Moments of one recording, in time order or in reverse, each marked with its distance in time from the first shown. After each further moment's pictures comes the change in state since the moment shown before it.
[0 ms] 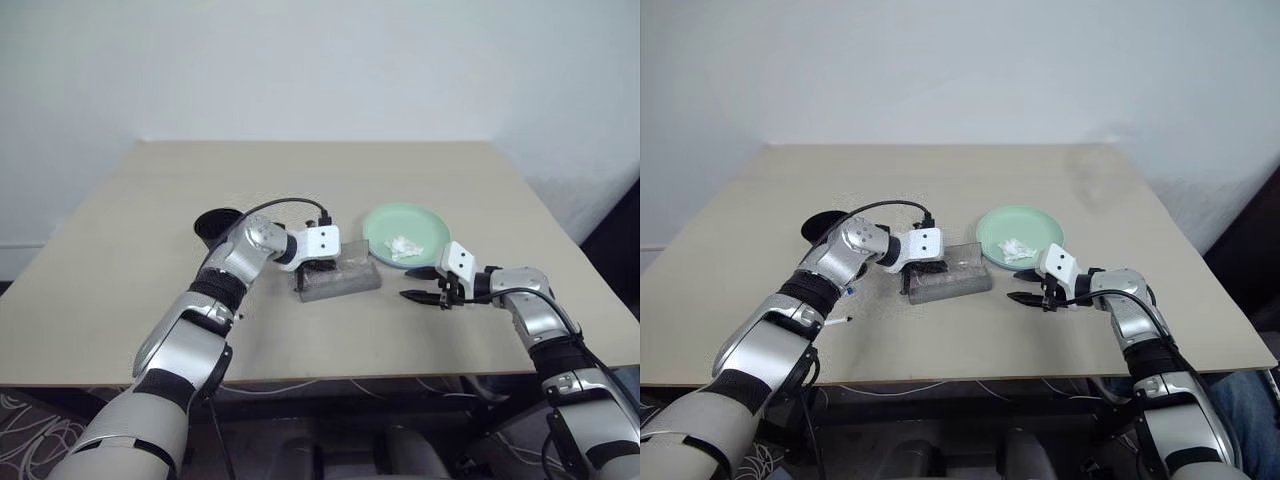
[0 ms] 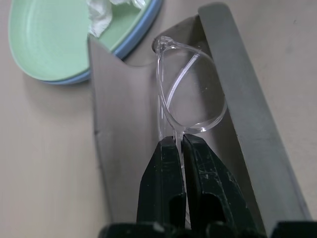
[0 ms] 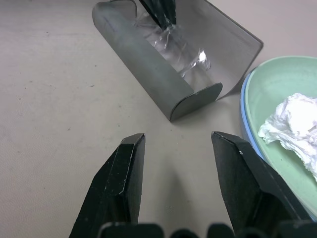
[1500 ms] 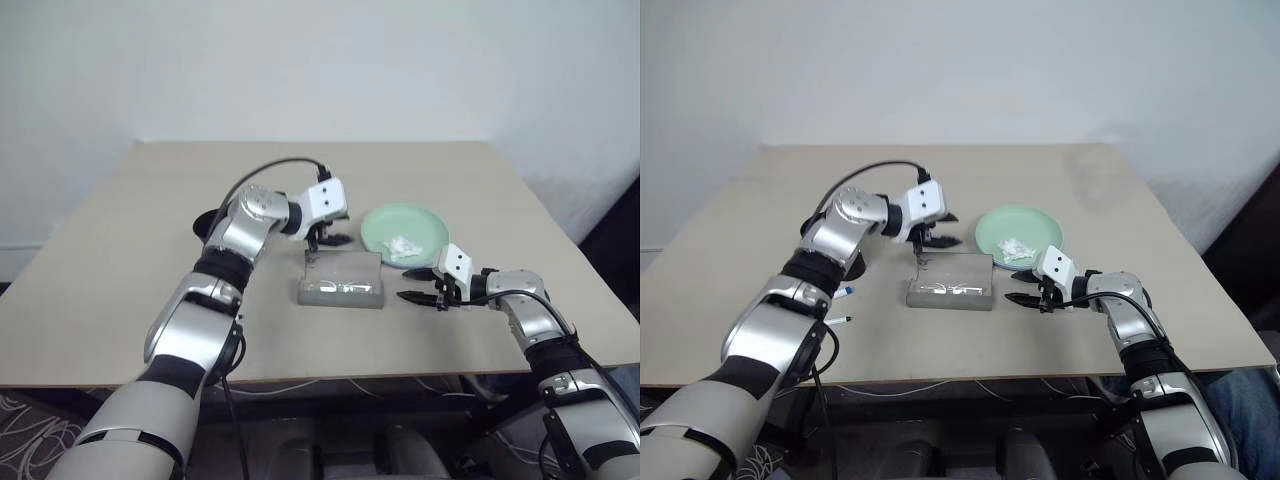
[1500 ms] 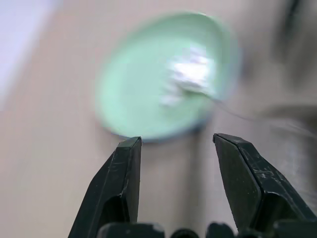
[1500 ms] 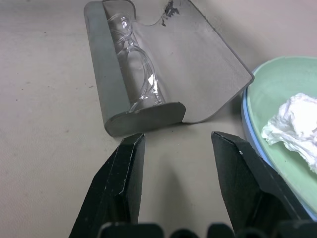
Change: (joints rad) left arm -0.133 -0.039 0.180 0.036 -0.098 0.080 0.086; right arm 0.000 0.017 0.009 0.029 -0.001 -0.030 -0.017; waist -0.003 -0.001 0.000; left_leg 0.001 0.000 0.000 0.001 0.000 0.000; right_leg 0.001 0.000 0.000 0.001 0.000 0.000
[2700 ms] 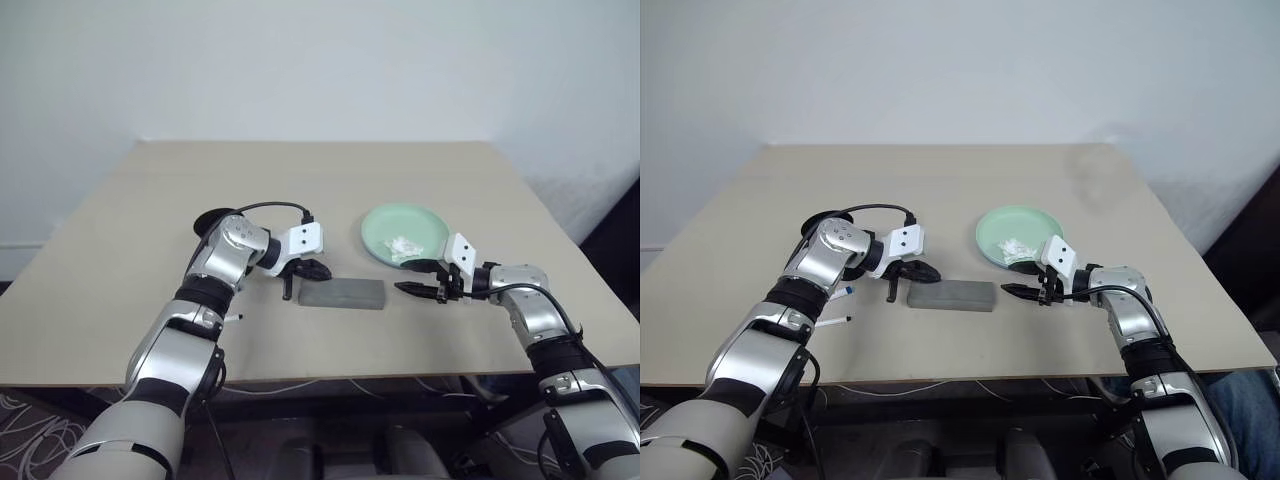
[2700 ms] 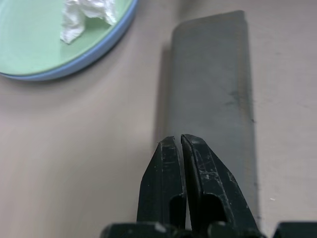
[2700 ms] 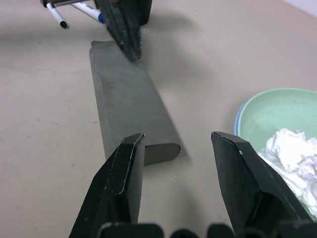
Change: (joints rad) left arm 0.260 0.105 -0.030 -0.220 -0.012 0.050 -0.392; right arm -0.004 0.004 -0.024 -0.067 0.082 0.052 0.011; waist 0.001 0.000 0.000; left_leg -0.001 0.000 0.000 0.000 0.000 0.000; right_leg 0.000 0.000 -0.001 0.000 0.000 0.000
